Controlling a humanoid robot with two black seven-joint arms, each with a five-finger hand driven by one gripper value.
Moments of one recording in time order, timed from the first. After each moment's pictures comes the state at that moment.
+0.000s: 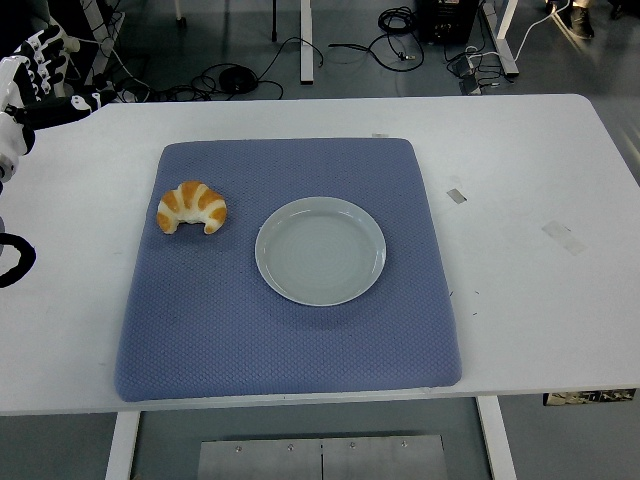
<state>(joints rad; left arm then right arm) -0.69 0.66 -0.76 -1.25 0.59 0.40 -0.16 -0.08 0.00 0.05 0.15 -0.11 -0.06 0.21</state>
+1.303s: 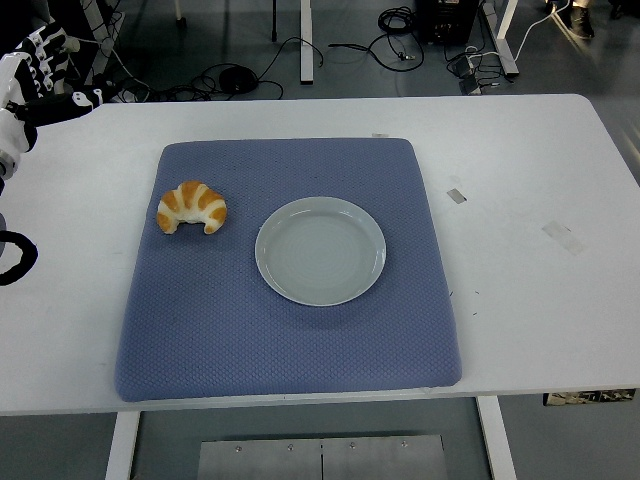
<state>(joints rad) -0.69 0.66 -0.76 -1.26 0.58 0.40 -0.16 -0.08 0.00 0.05 0.15 -0.11 -0.06 0.21</state>
